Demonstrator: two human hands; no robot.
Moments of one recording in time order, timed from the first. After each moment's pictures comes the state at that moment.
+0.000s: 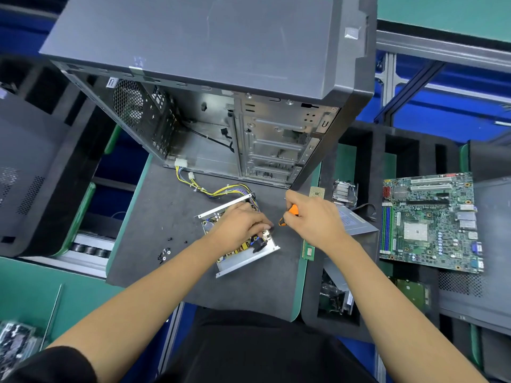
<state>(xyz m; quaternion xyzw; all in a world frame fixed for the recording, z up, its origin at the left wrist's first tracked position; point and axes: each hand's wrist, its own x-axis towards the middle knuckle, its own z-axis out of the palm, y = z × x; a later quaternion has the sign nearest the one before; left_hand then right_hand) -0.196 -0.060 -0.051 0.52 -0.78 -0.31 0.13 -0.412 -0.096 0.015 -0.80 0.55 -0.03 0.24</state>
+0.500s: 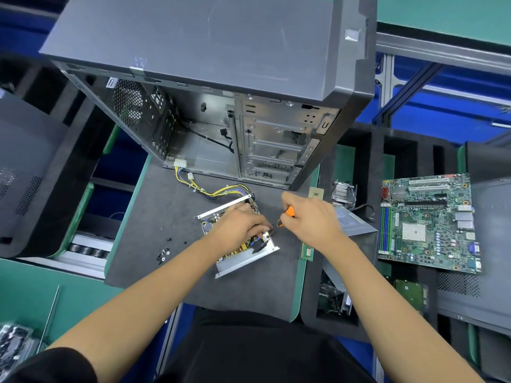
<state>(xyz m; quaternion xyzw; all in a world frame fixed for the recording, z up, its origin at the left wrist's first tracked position) -0.196 -0.058 -0.050 0.52 -0.79 -0.30 0.14 -0.408 -0.097 0.016 -0.81 0.54 -0.01 0.23</state>
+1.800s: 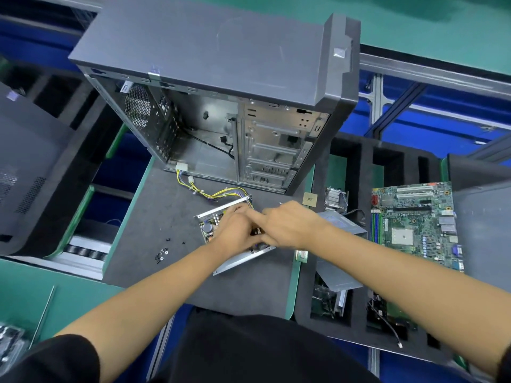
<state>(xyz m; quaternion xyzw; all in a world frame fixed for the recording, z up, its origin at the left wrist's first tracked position) -0.210 -0.044 -0.038 0.60 -0.75 -0.25 0.12 -0.374 -0.087 0.066 -0.96 0.23 0.16 0.02</state>
